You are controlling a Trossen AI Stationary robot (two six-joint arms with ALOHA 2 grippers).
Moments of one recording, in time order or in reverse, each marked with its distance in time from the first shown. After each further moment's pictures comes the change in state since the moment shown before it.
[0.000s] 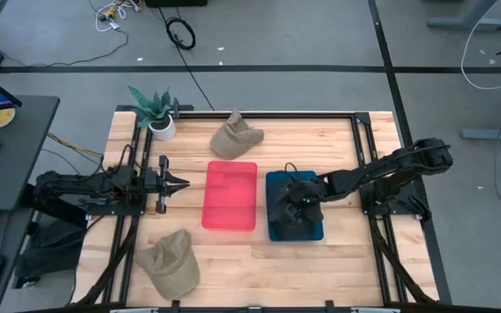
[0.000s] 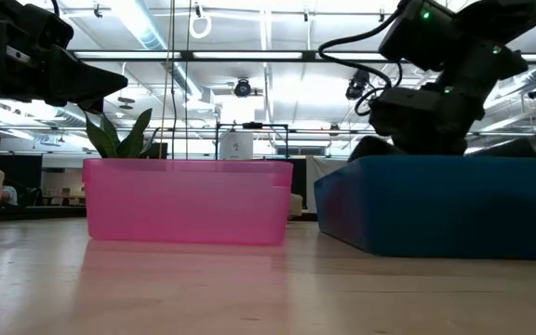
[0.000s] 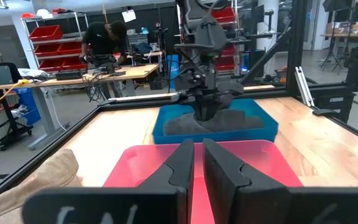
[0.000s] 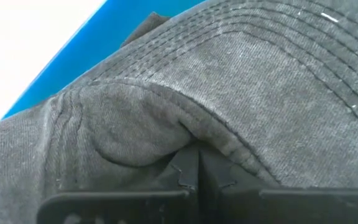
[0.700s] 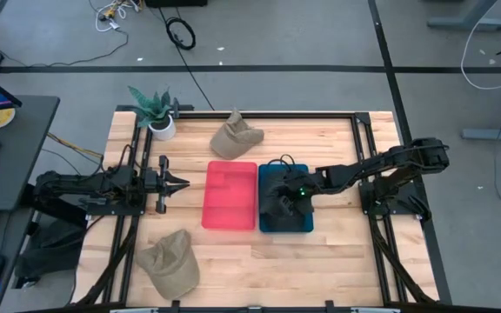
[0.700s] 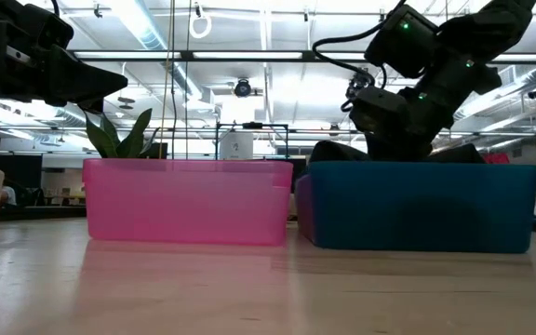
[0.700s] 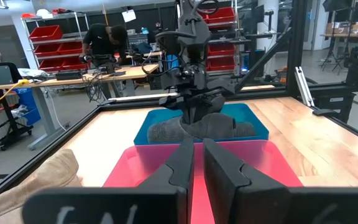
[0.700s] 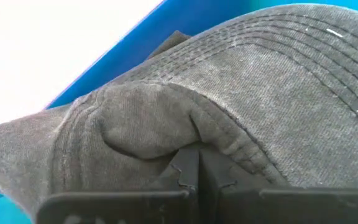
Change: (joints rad) left arm 0.000 0.000 0.000 0.000 0.000 0.000; right arm -0.090 0.002 -0.003 0.216 -0.026 -0.126
